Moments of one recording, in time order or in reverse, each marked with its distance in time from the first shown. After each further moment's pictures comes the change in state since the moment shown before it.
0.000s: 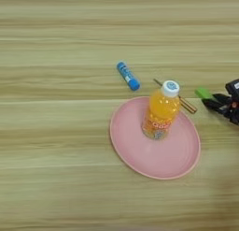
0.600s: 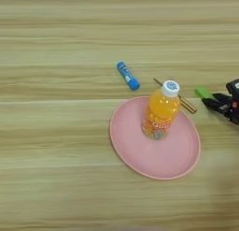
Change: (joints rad) arm -0.003 0.002 -0.036 -0.002 0.030 -0.021 0.054
